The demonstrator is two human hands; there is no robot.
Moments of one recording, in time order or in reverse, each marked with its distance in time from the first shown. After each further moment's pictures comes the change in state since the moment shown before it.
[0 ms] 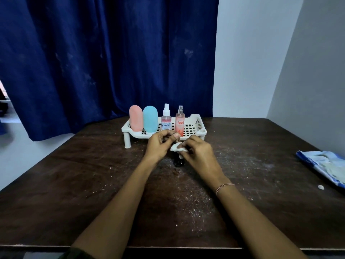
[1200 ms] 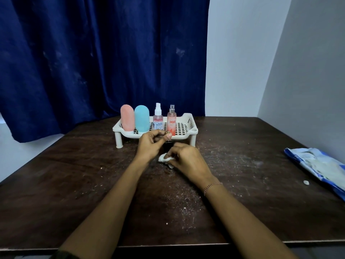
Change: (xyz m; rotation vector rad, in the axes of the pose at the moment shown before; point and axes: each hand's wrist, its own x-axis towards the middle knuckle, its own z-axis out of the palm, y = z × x) left_hand 0.001 -0.002 0.004 -0.019 0.096 -0.040; right_hand -0.005 -0.010 -0.001 -0.068 -0.181 -0.036
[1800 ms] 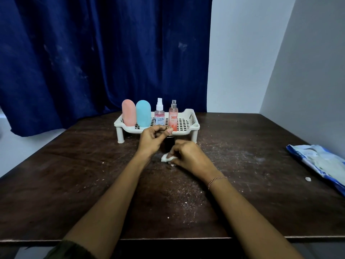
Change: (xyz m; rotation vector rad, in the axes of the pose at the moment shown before) left_hand -0.002 0.000 0.000 -0.030 -0.008 -0.004; right_hand 0.002 0.009 -0.002 0.037 -0.115 -0.049
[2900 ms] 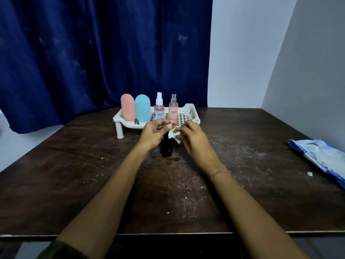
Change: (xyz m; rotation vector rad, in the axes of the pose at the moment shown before) left_hand 0.004 0.003 0.000 0.031 -0.144 -0.037; right_hand 0.001 0.008 -0.002 -0.031 0.279 0.039
